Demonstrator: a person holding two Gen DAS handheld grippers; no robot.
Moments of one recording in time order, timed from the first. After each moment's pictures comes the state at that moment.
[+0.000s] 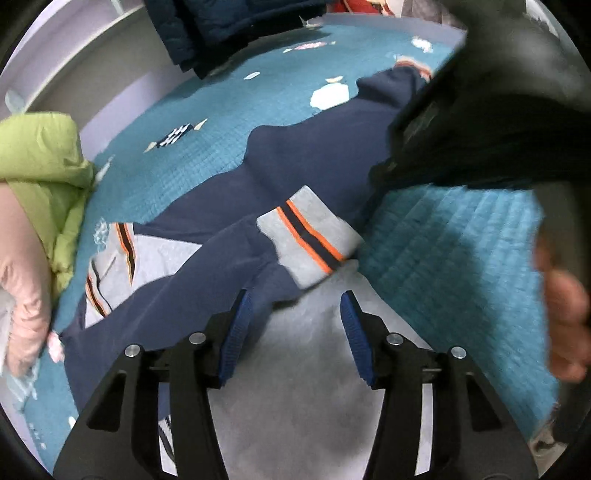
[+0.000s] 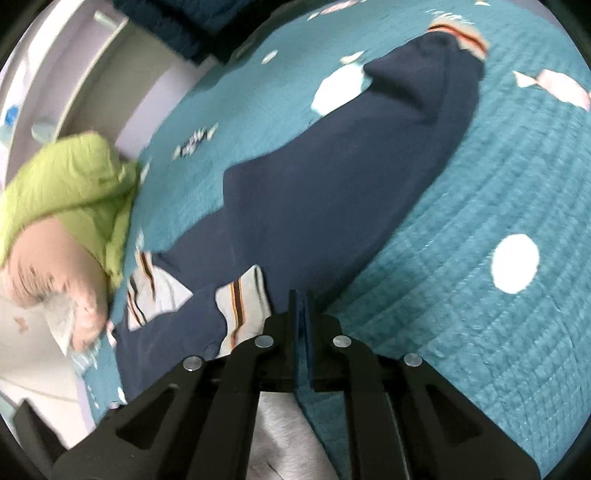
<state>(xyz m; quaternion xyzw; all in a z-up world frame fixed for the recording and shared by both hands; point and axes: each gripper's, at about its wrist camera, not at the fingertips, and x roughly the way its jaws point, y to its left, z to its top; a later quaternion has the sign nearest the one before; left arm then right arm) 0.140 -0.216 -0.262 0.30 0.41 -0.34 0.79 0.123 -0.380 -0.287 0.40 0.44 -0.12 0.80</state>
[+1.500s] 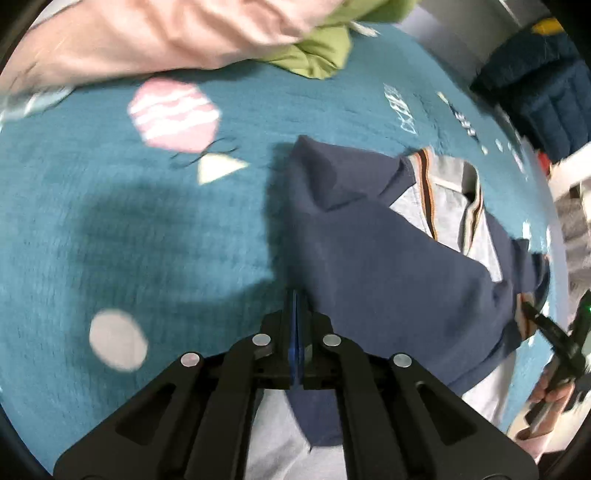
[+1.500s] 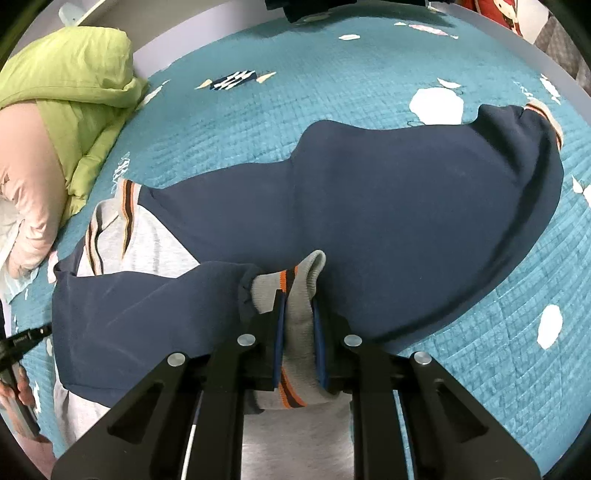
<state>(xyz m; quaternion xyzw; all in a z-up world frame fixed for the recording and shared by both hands) 0.368 0.132 -0.300 -0.05 0.61 -0.16 0.78 0.195 -0.303 -0.293 0.23 0.50 -0.13 0.83</state>
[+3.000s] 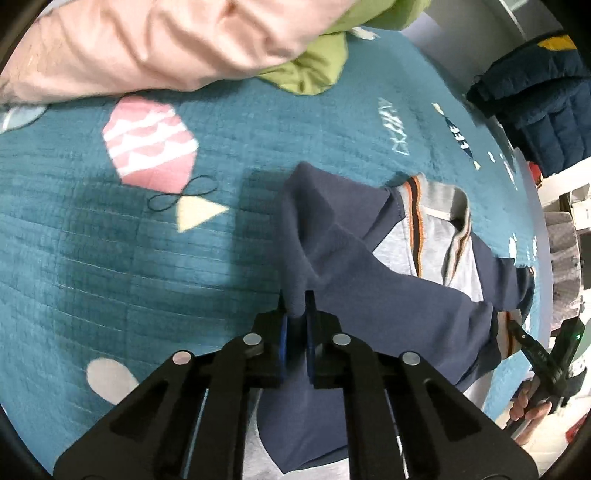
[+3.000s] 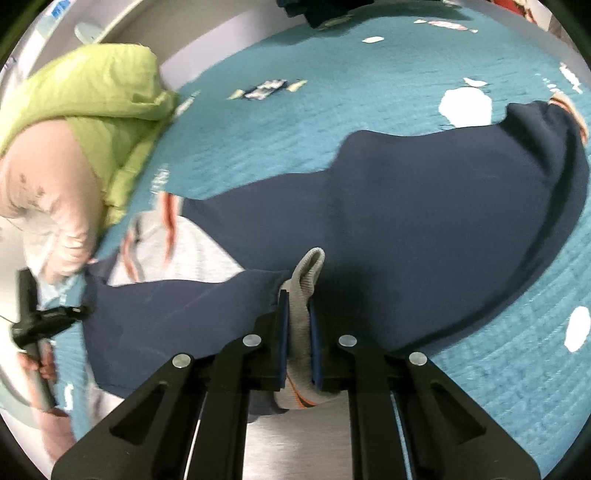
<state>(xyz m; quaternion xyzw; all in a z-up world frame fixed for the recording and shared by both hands) 0.407 0.136 -0.298 -0.10 0.62 -0.19 0.75 0.195 -0.302 -0.282 0.28 0.47 -0.05 0.84</state>
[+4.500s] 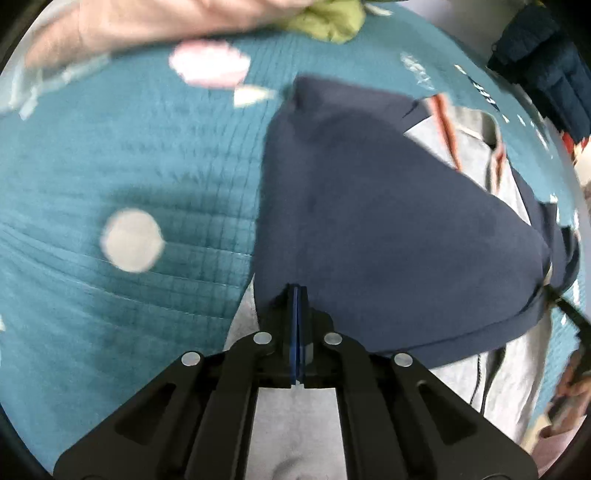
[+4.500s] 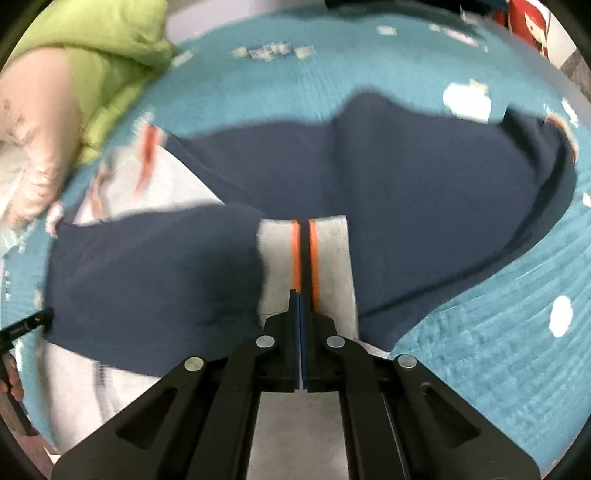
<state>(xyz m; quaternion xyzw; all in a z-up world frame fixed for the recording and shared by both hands) 0.312 0.139 -0.328 -0.04 0.62 -0.12 0.78 0.194 -0.271 -0.325 0.18 0.52 -0.09 0.83</state>
